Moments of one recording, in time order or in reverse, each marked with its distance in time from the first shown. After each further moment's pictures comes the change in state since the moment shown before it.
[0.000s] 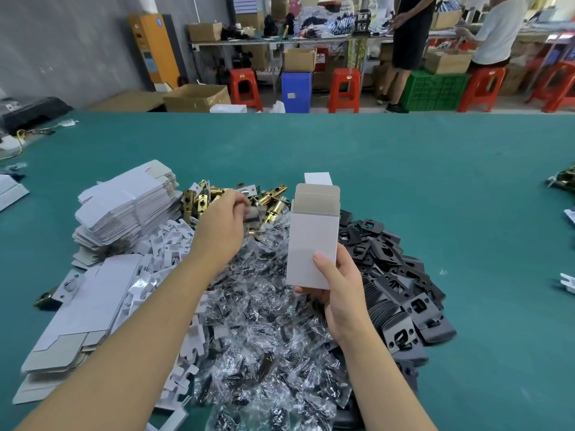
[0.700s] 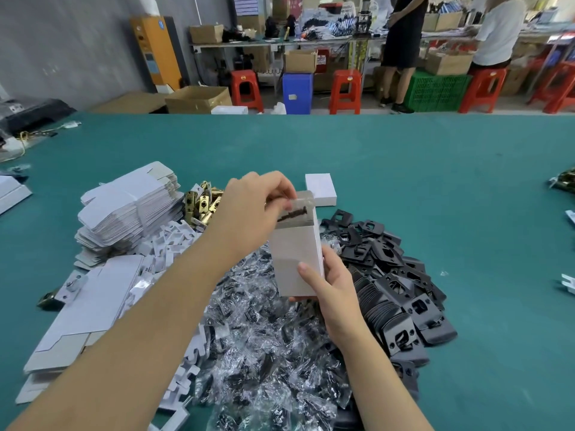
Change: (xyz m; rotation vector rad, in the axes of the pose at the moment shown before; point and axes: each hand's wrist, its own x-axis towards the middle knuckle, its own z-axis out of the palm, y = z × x) left_hand -0.015 0.087 -0.045 -0.067 -0.131 0.314; right_hand -0.005 0.001 0.005 -0.170 -0.141 -0.055
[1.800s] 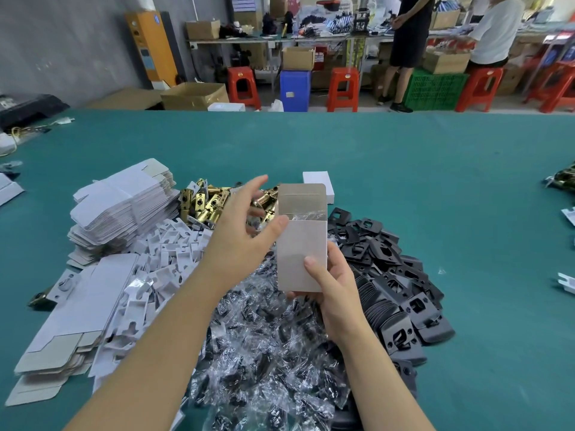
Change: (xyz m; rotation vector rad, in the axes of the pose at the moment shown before) left_hand -0.035 -0.026 0.025 -0.345 0.041 -0.238; right_hand 0.002 -0.002 -0.003 0.074 0.010 0.024
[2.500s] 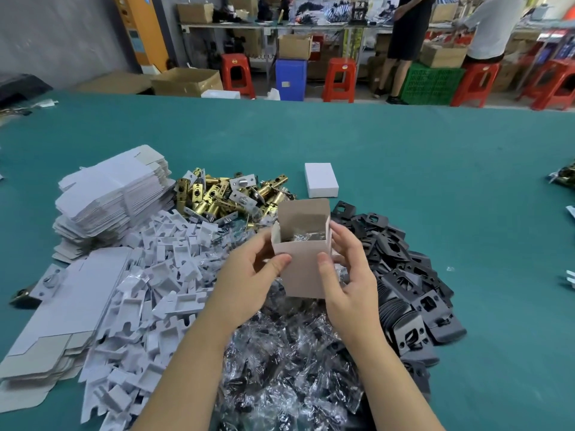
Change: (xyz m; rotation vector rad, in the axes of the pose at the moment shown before) left_hand -0.038 -0.048 0.022 -0.201 -0.118 -0.141; right_hand -0.008 0.001 -0.001 -0.681 0.174 -0.382
